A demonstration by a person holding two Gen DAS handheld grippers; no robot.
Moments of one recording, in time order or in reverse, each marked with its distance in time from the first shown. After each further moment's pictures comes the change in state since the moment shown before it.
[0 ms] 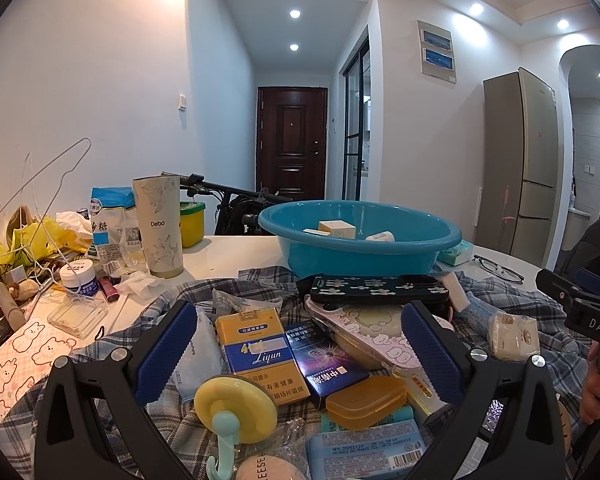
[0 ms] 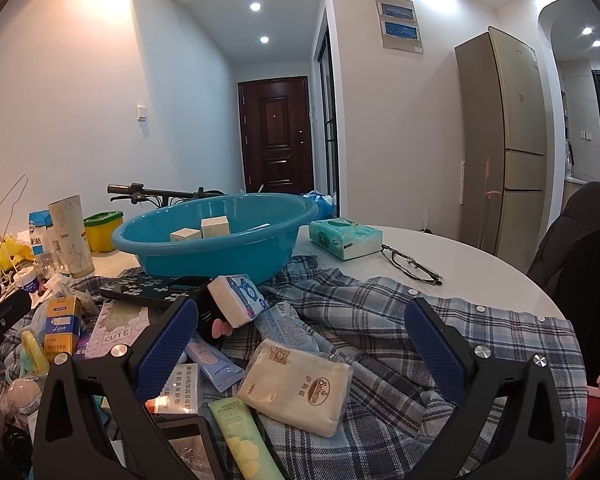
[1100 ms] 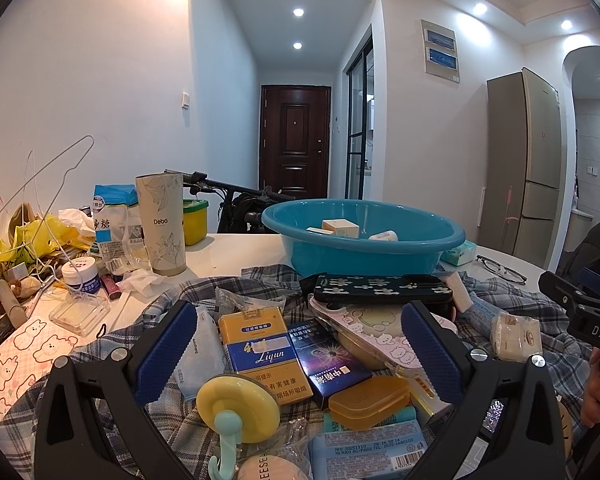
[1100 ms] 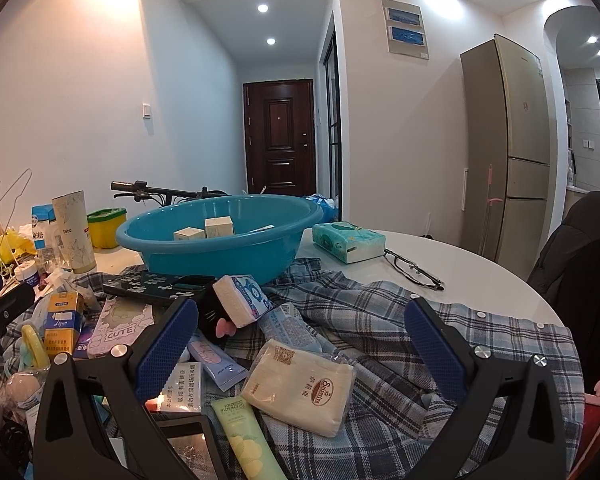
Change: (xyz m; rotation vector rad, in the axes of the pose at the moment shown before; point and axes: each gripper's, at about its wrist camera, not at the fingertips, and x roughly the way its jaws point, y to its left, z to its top) left arm 0.001 0.002 0.000 -0.007 0.005 0.008; right arm -0.002 0.005 -0.001 -0.028 -0.010 0.005
